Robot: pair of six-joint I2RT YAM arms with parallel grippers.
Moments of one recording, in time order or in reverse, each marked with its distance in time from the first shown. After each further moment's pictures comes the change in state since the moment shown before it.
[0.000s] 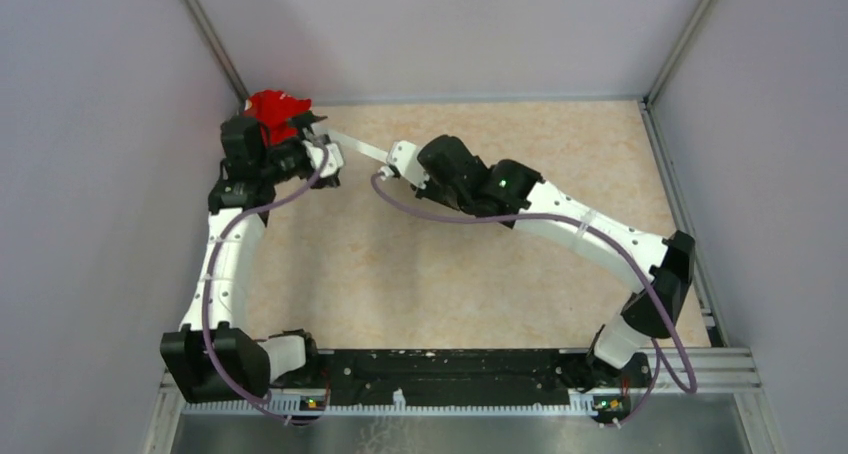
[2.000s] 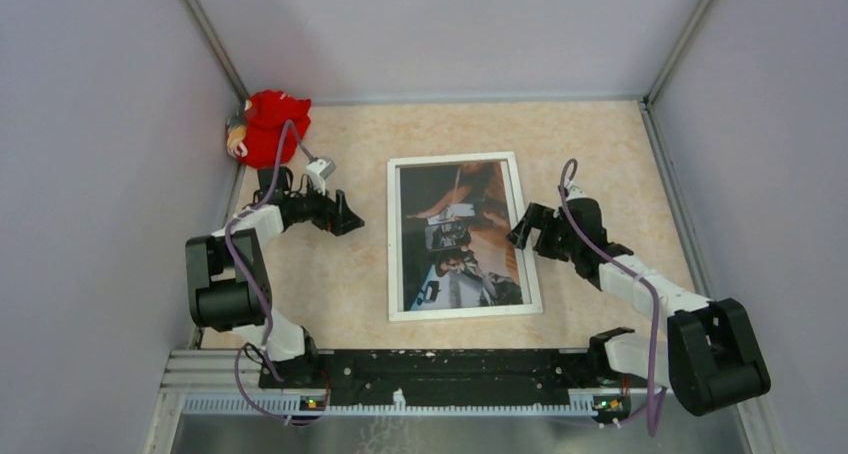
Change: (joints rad) left arm 0.127 0.381 -0.269 0.155 0.097 -0.853; right arm -0.734 -0.449 -1.139 0.739 -0.644 1.058
